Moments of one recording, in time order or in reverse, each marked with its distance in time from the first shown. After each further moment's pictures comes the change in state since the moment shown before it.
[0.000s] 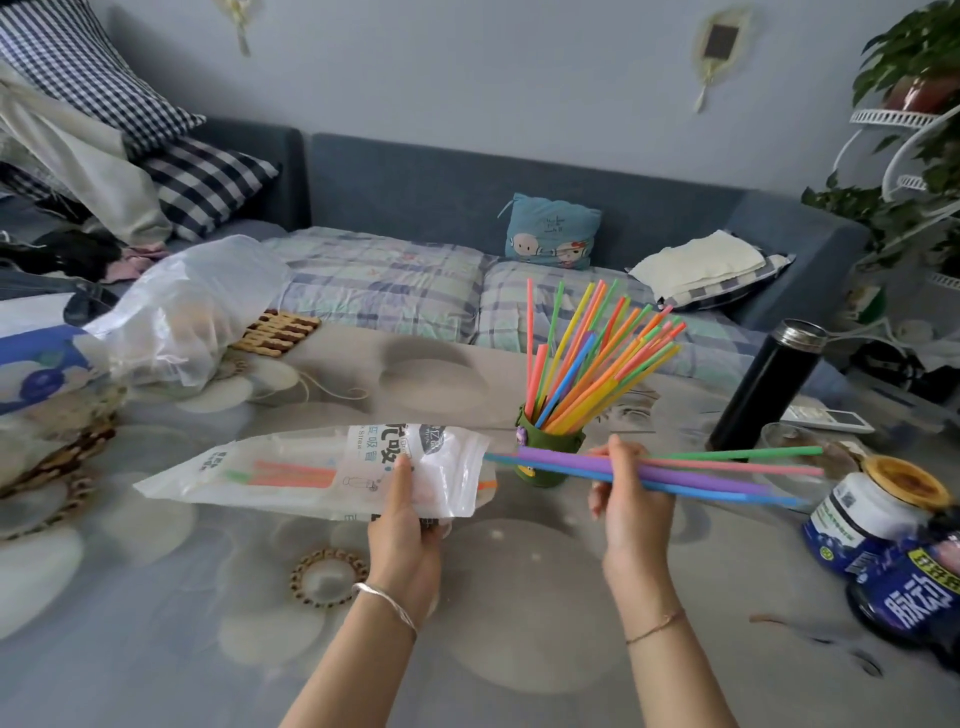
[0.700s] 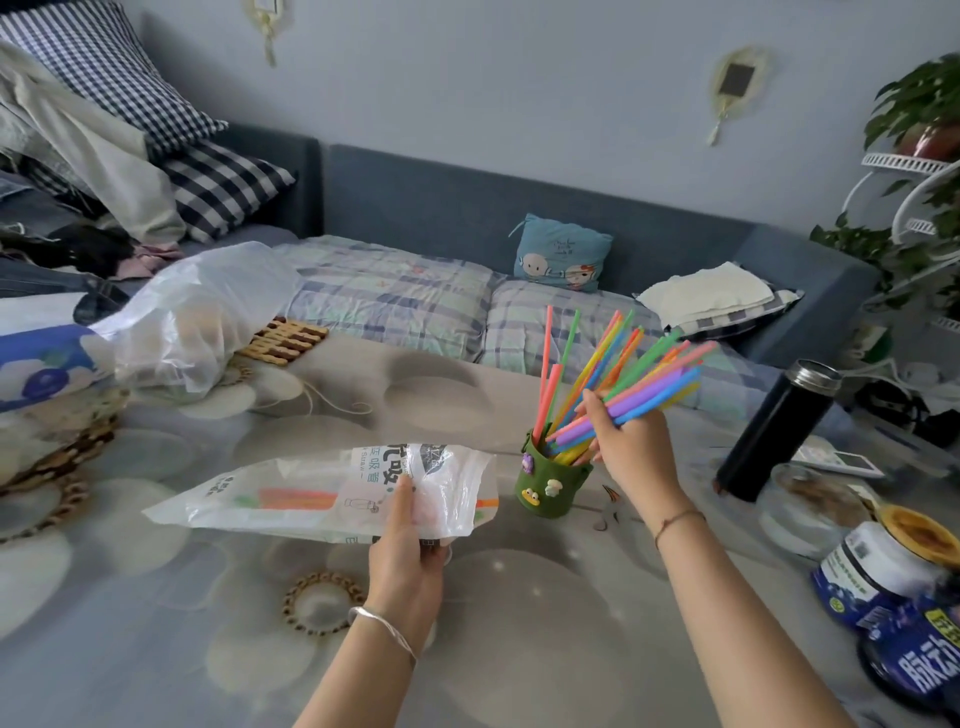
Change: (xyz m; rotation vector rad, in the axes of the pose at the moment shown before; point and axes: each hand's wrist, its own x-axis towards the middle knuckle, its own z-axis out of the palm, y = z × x) left_hand 0.005 0.006 0.005 -0.019 0.022 -0.063; right_hand 0.090 -0.018 0.029 -0.772 -0.267 -0.458
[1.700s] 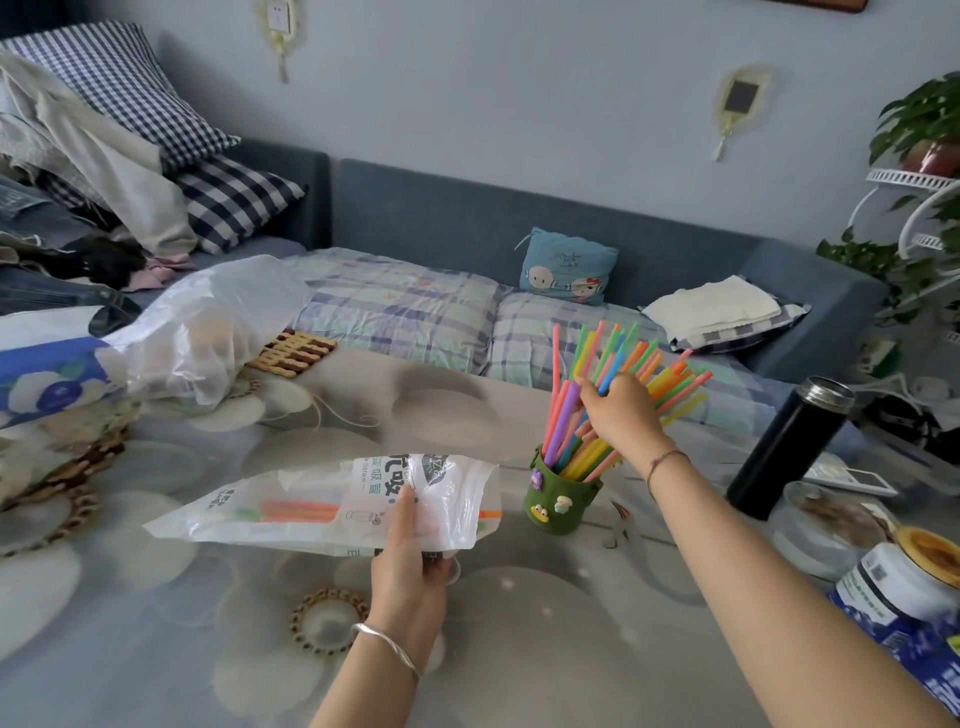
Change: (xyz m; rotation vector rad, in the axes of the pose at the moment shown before) left_hand -0.019 0.017 0.009 -0.097 0.031 0.004; right_hand 0.043 -0.035 0.013 -0.169 -0.208 0.171
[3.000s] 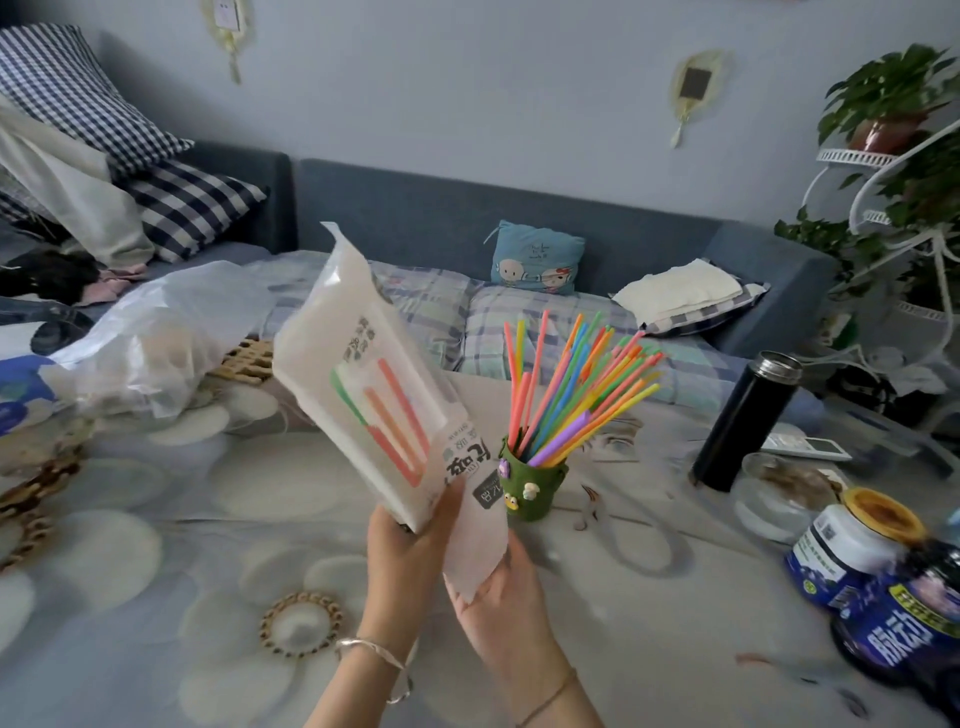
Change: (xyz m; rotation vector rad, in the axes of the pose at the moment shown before) left_hand -0.004 -0.019 0.000 0.588 -0.314 0.546; right_hand -0.147 0.040 0.101 1.759 -0.415 0.461
